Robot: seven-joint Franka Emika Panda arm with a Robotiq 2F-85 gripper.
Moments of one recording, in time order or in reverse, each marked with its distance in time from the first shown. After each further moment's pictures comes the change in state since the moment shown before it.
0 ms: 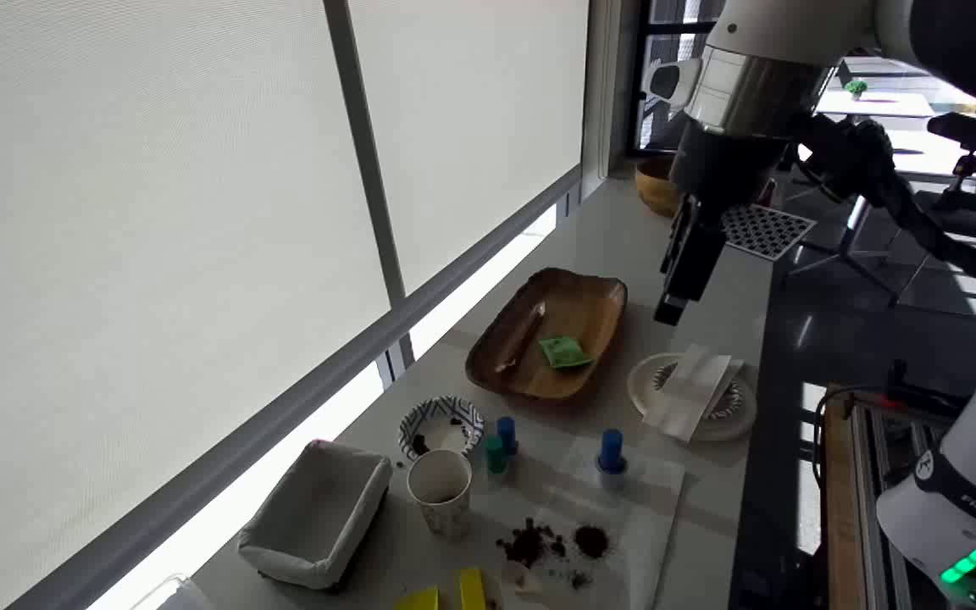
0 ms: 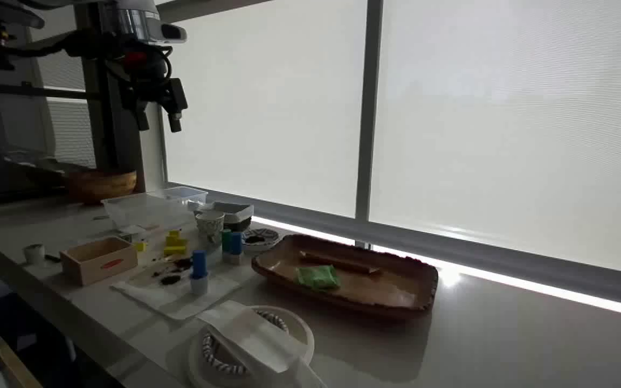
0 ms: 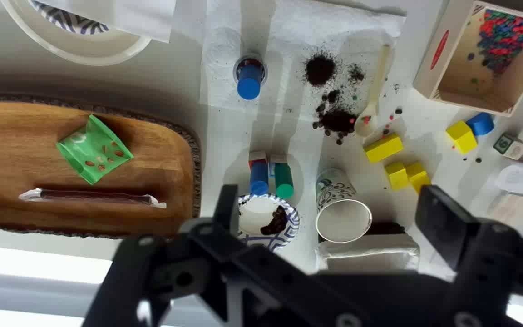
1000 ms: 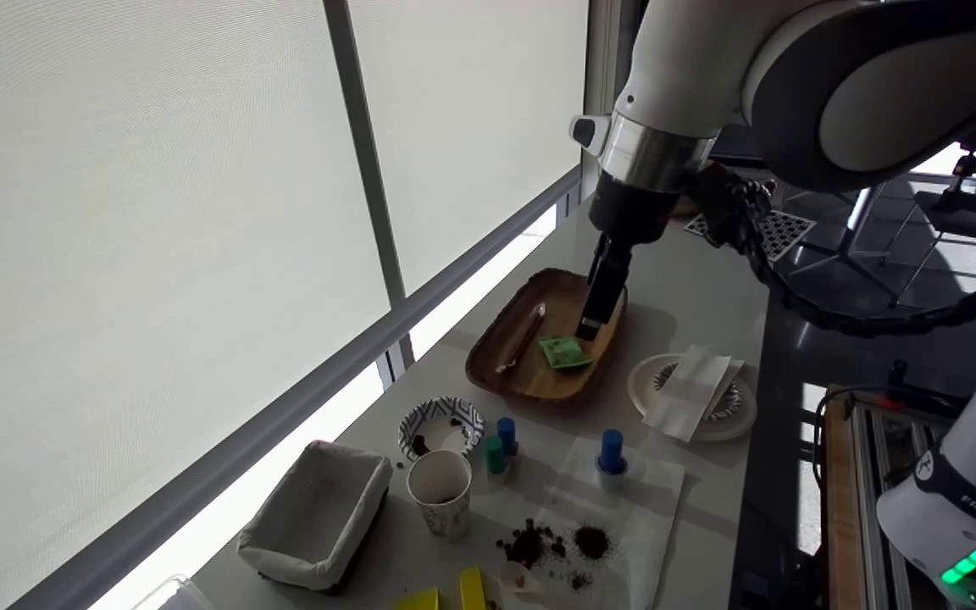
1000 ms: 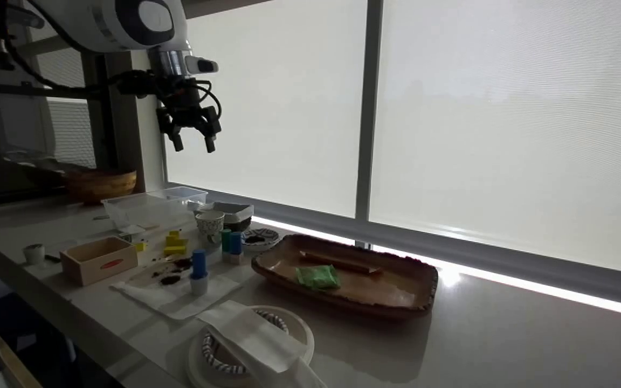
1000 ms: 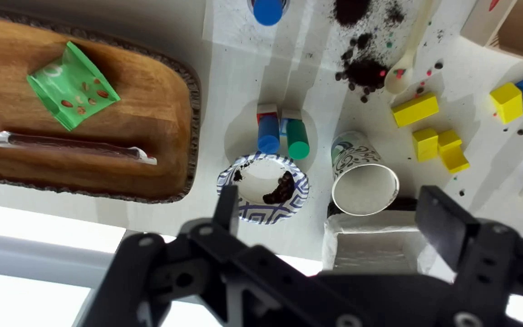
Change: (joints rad) arm -0.031 0.252 -0.013 0.037 -0.053 0.276 -0.075
